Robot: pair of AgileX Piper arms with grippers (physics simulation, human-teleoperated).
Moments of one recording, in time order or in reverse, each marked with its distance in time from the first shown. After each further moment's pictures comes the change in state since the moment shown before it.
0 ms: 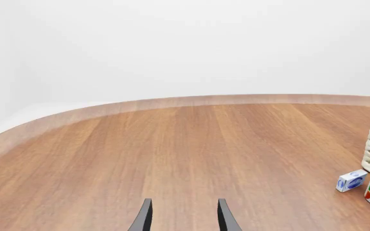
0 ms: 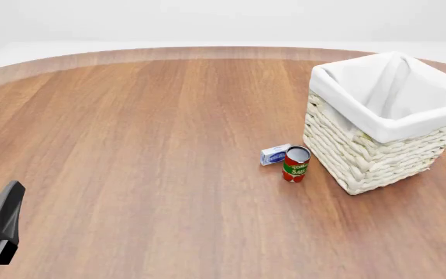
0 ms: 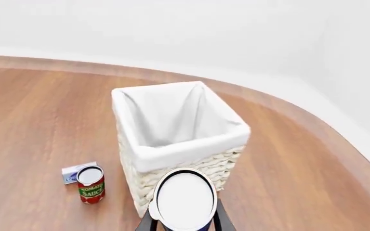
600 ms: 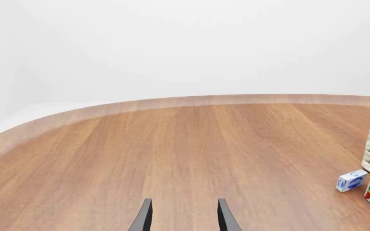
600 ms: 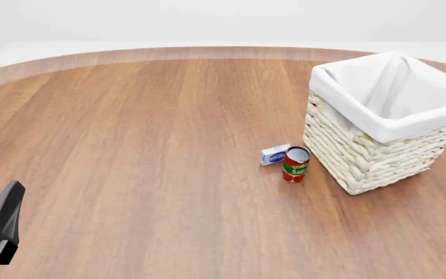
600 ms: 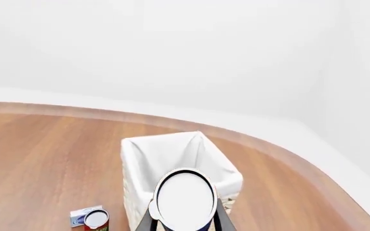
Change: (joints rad) left arm 0.000 0.000 0.000 0.000 0.000; right arm 0.049 0.023 -0.197 -0.001 -0.003
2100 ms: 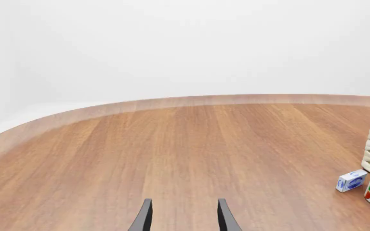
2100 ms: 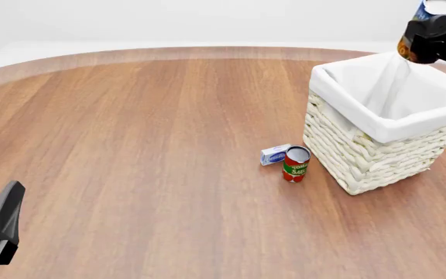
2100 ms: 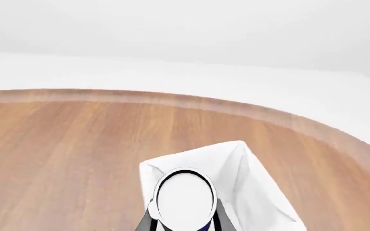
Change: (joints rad) left arm 0.000 0.000 0.000 0.000 0.000; right arm 0.102 0.776 -0.371 -0.164 0.104
